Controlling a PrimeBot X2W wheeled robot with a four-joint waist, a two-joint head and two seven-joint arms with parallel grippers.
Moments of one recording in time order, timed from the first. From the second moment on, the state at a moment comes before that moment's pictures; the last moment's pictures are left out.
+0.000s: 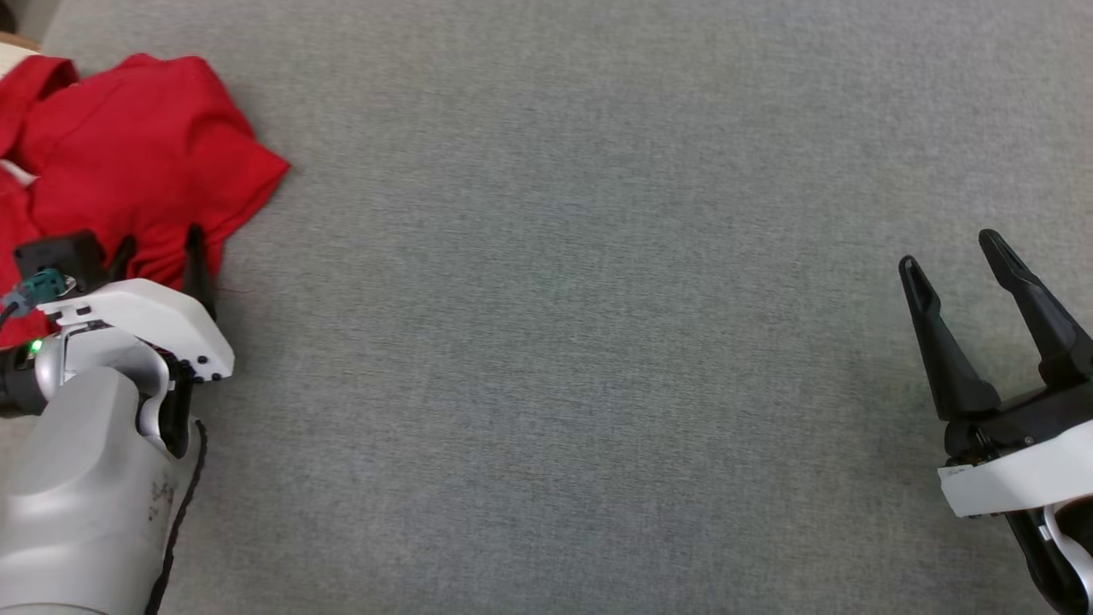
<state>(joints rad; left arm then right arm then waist) -0.75 0.26 -0.21 1.00 -0.50 -0.01 -0.16 -0.13 -0.37 0.13 -0.23 0.35 0.13 0.06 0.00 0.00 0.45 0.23</state>
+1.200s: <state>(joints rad) -0.18 0.24 -0.25 -0.09 -0.22 0.09 -0.11 -0.05 -0.26 0.11 -0.14 0.34 0.13 0.00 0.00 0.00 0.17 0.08</state>
